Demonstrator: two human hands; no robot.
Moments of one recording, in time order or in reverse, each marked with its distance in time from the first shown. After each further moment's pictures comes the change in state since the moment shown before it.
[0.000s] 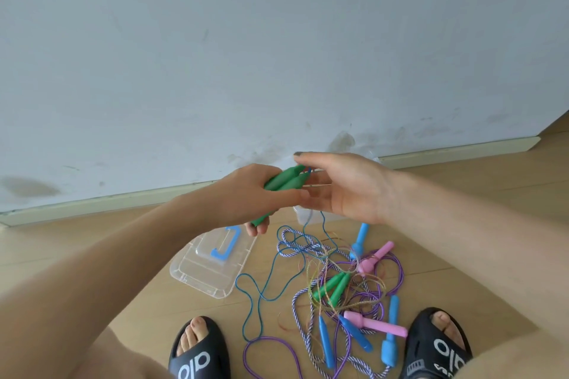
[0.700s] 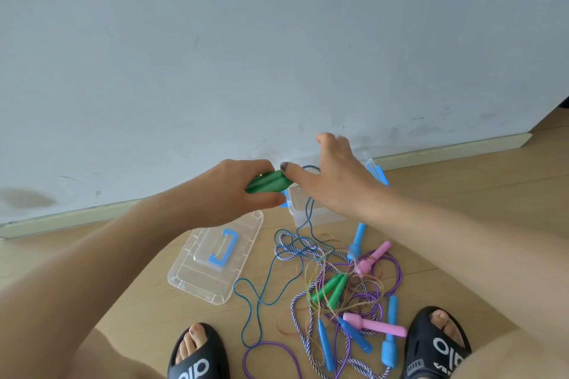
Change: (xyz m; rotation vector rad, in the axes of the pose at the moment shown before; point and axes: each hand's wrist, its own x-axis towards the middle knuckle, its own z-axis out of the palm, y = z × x) left_hand -0.003 -0.005 -0.015 0.439 0.153 0.118; right_hand 0.001 0.006 -0.004 -1.102 0.398 -0.427
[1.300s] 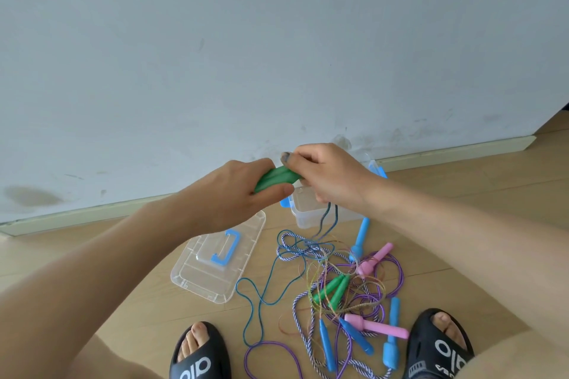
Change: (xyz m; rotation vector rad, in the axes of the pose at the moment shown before) left_hand -0.009 0.006 0.004 0.096 0.110 0.065; right_hand 0.001 -0.005 -0.004 0.350 -0.150 -0.155
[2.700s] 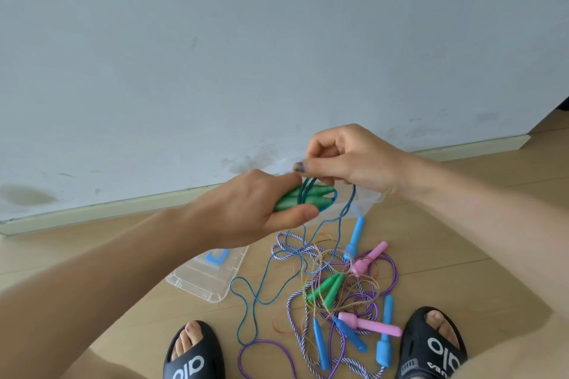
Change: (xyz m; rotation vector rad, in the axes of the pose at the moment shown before) left_hand -0.002 0.025 0.015 0.033 -0.027 0.336; right_hand -0.021 -0.009 -0.048 0.066 -0.147 -0.099
